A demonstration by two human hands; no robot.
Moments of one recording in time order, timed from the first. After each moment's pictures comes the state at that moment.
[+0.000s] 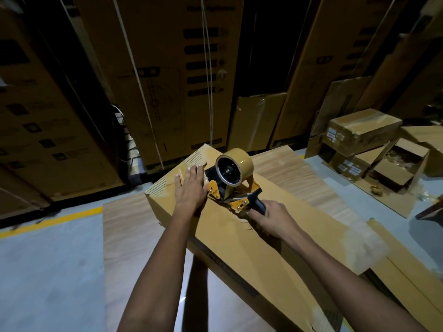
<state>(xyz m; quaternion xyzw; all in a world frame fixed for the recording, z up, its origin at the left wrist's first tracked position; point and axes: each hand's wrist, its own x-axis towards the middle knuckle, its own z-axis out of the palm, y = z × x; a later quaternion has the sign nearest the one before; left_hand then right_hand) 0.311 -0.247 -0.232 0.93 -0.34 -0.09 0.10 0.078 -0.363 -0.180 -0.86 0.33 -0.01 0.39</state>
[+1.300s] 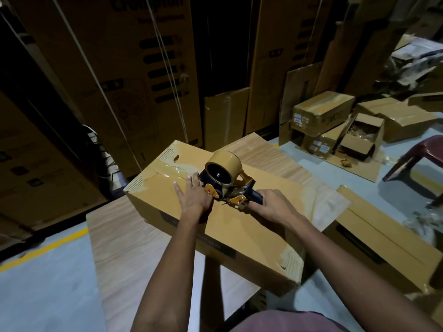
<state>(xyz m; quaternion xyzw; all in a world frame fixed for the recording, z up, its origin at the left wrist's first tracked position) 0.196 -0.257 -0.230 0.91 -0.39 -0.12 -0.01 -0.023 -0.365 -0.190 -0.89 0.35 -0.04 0.28</state>
